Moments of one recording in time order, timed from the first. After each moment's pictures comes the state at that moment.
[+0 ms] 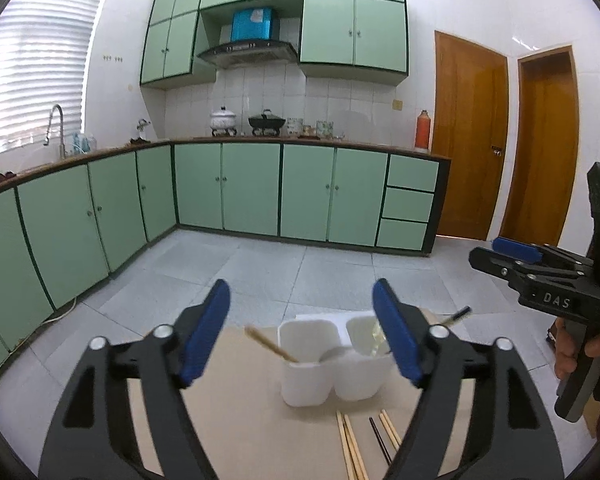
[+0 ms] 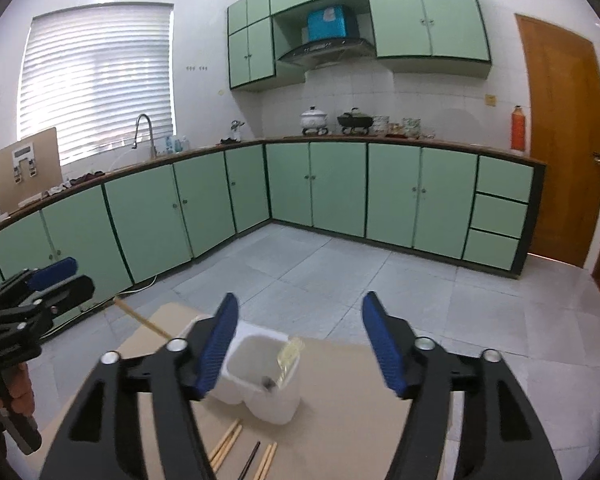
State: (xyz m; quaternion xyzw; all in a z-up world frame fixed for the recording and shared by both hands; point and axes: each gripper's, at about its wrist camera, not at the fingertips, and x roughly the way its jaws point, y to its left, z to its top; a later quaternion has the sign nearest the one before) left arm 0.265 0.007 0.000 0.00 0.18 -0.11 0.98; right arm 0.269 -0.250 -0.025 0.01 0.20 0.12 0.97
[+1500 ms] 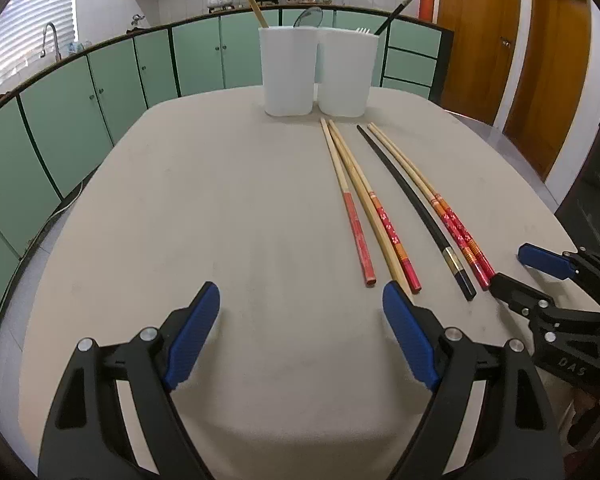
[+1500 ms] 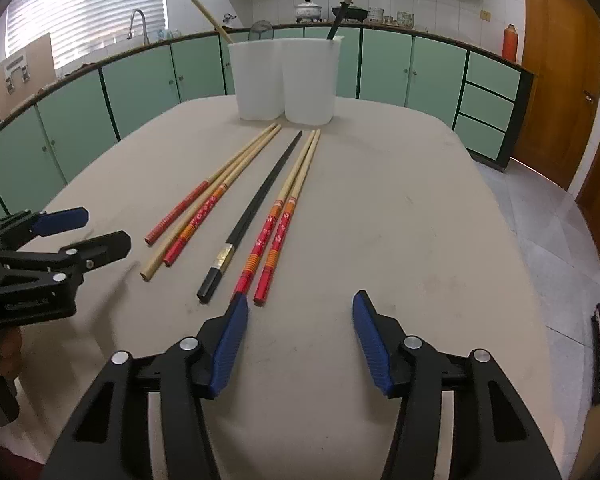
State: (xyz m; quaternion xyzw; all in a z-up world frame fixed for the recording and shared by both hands) left arm 0.125 0.006 -0.200 0.04 0.40 -0.10 0.91; right arm 0.080 -0.198 -0.238 -0.02 0.37 0.09 0.92
